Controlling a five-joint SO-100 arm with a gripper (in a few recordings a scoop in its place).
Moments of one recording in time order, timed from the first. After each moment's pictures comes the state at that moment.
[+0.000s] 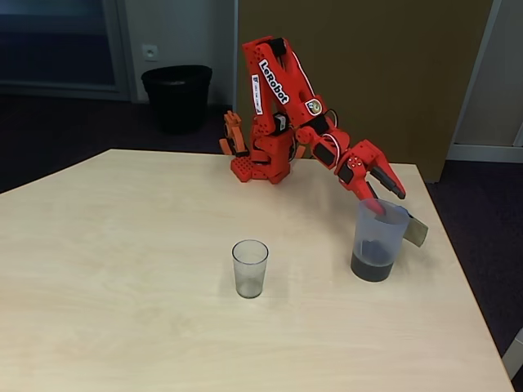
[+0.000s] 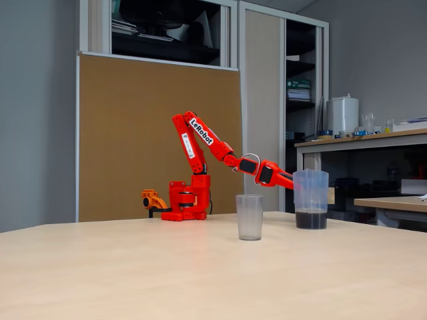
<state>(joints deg) -55.4 113.1 160.4 -27.9 97.6</state>
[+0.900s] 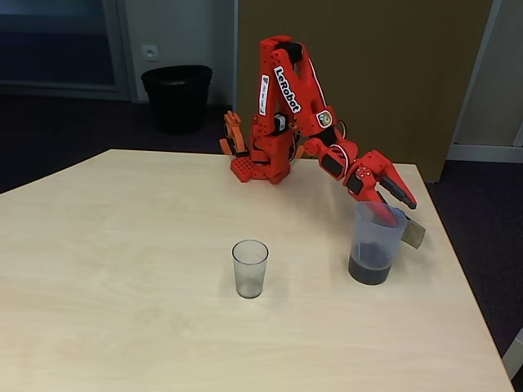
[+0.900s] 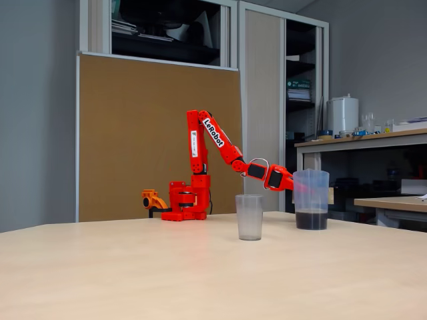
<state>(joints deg) -53.4 96.9 152.1 -39.4 95.9</state>
